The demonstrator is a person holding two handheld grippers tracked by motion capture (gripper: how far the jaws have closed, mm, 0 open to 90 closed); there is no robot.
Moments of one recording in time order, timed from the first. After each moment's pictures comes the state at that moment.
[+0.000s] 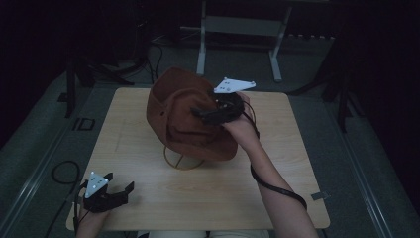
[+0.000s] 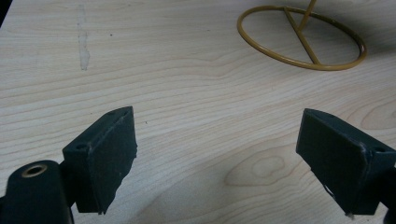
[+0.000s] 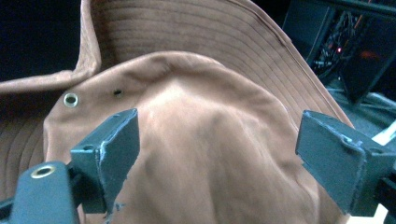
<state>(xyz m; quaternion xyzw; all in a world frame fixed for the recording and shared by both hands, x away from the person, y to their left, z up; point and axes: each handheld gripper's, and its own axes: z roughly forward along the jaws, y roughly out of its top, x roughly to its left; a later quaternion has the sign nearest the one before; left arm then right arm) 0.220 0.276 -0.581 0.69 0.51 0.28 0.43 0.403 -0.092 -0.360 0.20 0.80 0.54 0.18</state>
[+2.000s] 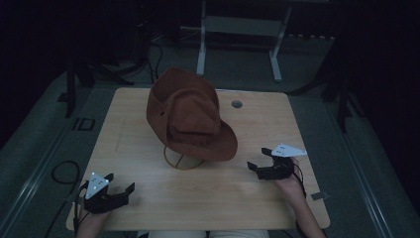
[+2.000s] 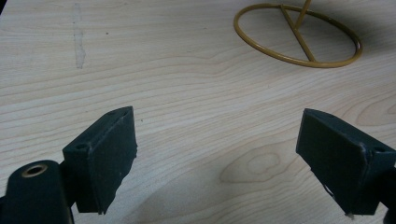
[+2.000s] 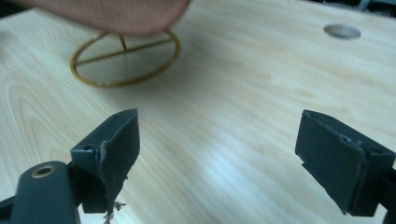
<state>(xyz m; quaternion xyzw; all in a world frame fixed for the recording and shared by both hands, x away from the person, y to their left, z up) 0.219 0.274 -0.582 0.69 0.51 0.27 0.43 0.348 -0.265 -0.533 0.32 0.80 0.48 0.18</state>
